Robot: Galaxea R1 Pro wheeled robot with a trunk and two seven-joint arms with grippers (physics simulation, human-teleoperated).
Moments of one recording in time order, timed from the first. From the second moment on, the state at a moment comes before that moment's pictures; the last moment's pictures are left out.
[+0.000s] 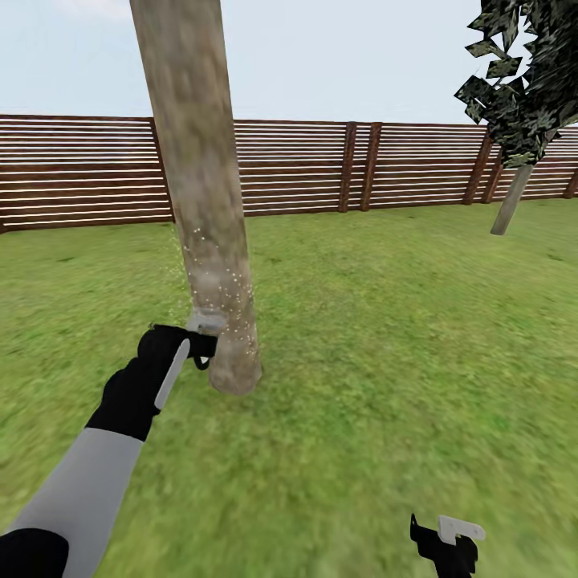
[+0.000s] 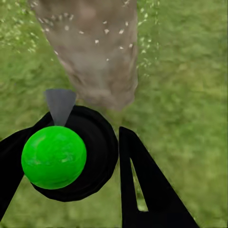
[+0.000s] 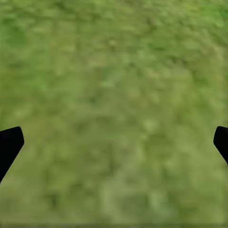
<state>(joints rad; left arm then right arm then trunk) -0.86 0.04 -0.16 -1.21 0.08 1.03 0.07 -0.44 -0.03 -0.70 -0.19 0.52 -0.44 -0.12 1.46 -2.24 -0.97</state>
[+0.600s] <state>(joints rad) -0.67 0.06 -0.17 -1.19 0.07 1.01 0.07 -0.44 -0.03 -0.70 -0.19 0.52 -0.44 -0.12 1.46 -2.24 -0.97</state>
